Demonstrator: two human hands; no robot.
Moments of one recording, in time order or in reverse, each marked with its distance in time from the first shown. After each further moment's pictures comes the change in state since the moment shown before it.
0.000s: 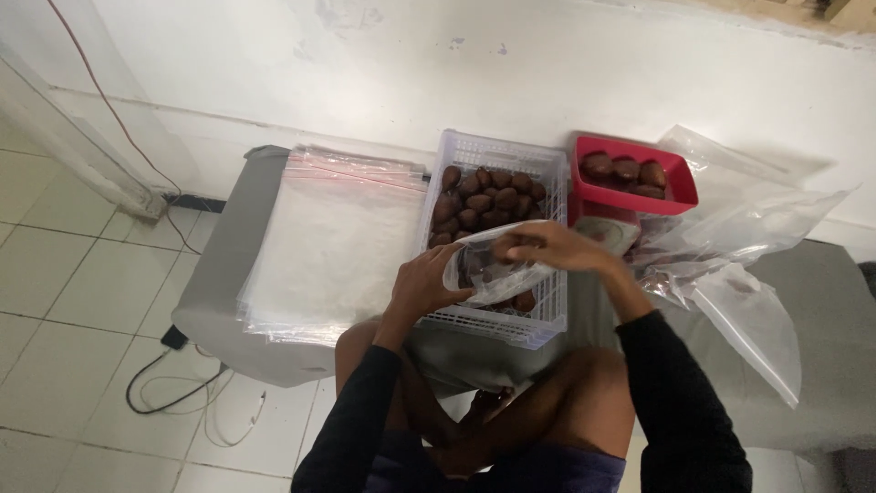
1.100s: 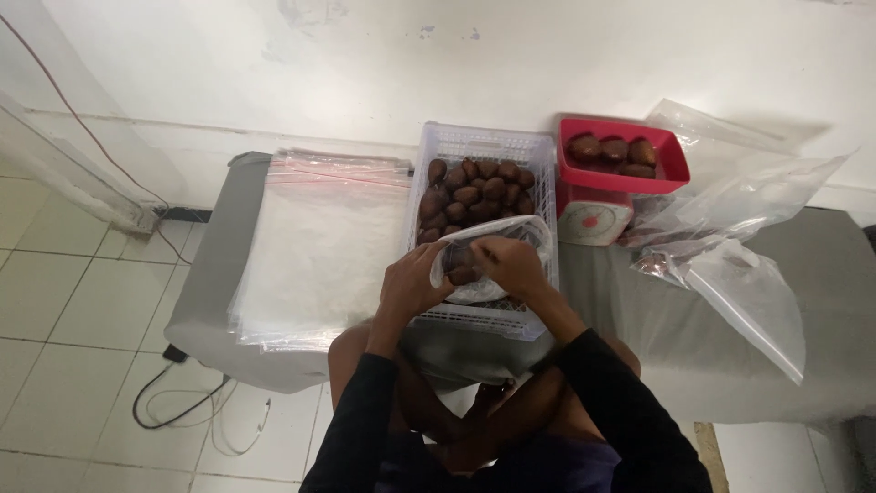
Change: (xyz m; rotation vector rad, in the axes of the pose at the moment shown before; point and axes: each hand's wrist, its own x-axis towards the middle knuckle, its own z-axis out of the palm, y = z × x) left_hand 0.005 0.001 0.007 0.071 -0.007 -0.069; right_hand 0.045 0.092 0.094 -0.410 0.656 -0.240
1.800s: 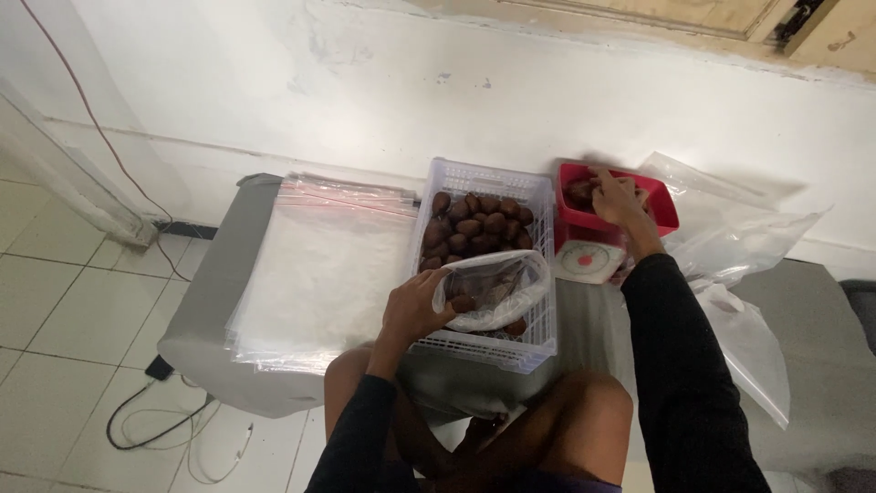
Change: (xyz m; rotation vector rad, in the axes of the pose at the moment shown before) left_hand -0.006 0.011 -0.014 -0.086 0.069 0.019; right_hand 0.102 0.126 -0.170 -0.206 -0.100 0.570
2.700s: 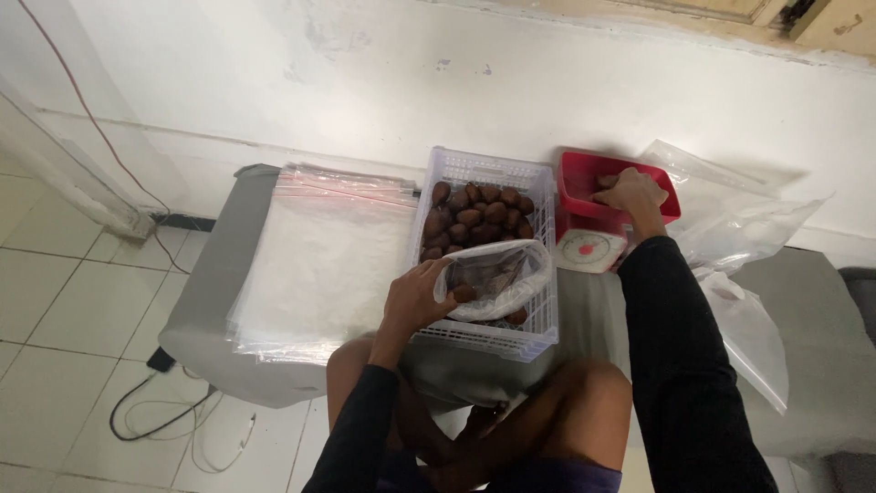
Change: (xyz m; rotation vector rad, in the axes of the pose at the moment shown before) left_hand 0.000 -0.006 0.005 -0.011 0.015 0.012; right_hand 0.038 0.028 0.009 -0.376 -0.060 0.365
